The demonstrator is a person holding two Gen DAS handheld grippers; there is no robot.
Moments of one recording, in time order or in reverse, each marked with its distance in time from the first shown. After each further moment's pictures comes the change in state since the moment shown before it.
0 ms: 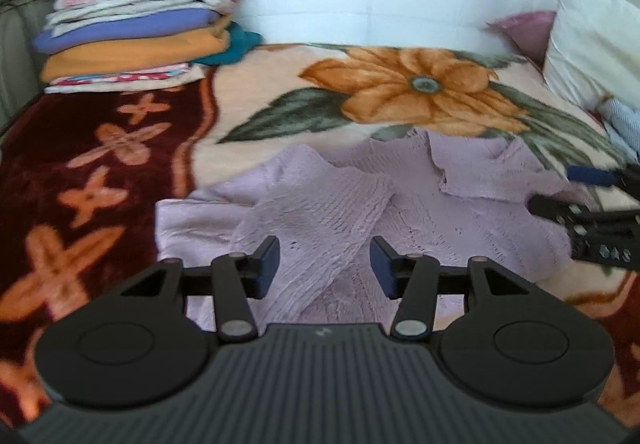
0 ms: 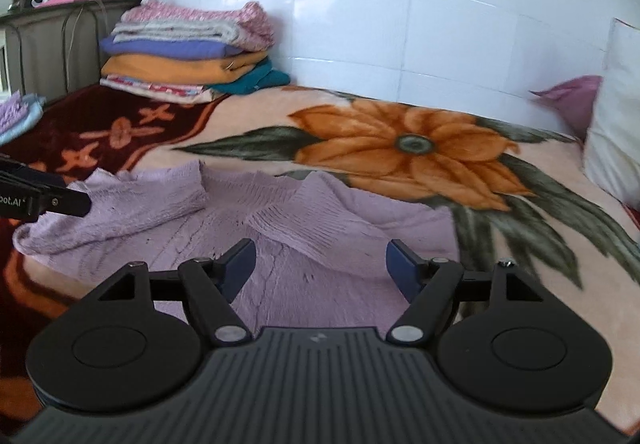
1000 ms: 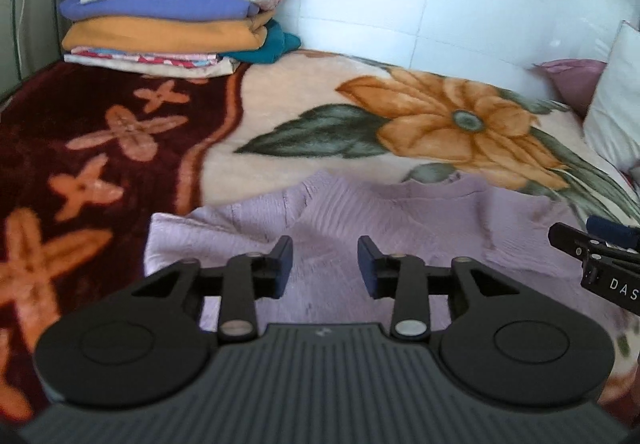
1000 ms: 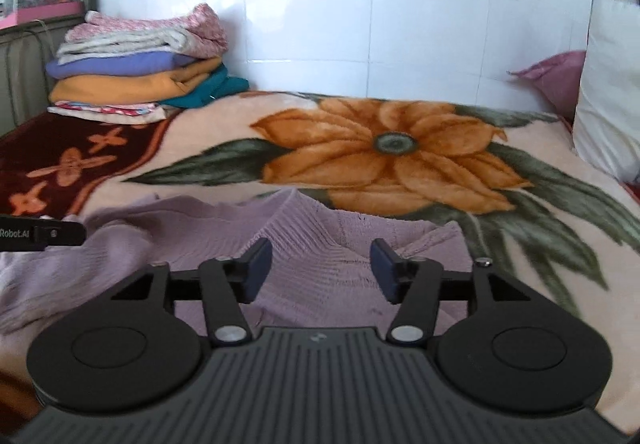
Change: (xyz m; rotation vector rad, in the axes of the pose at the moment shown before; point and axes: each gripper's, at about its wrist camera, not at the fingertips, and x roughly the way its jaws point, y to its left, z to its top) left arm 0.029 0.015 0.021 -0.172 -0.045 0.063; right arm 0.039 0.003 0.019 0.127 -0.015 -0.104
